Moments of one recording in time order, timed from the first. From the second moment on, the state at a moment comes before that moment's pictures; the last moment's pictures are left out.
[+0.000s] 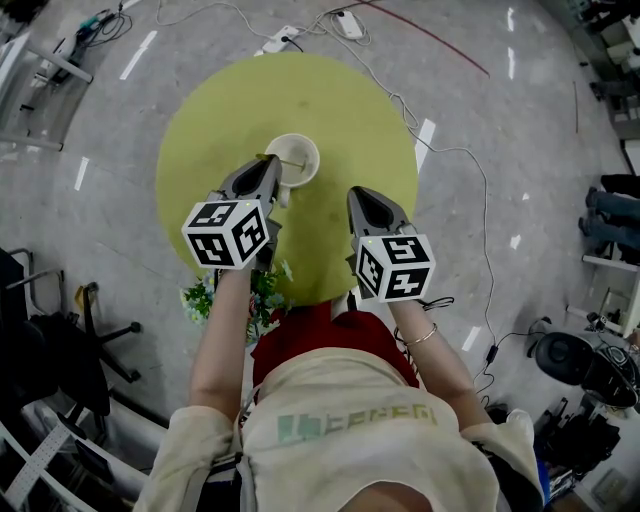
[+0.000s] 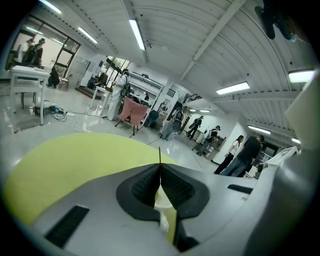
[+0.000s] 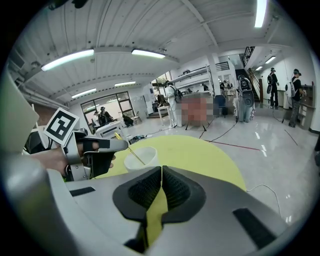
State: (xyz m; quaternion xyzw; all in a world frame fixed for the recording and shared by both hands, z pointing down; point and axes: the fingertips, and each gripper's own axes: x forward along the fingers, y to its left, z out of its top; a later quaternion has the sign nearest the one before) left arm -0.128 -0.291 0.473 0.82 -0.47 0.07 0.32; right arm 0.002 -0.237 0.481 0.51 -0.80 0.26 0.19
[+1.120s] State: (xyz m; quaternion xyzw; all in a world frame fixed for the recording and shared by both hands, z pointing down) left arm -0.149 -0.317 0.502 0.78 -0.48 0.04 0.39; right arm -0.003 -0.253 0.498 0.50 -0.79 0.28 0.20
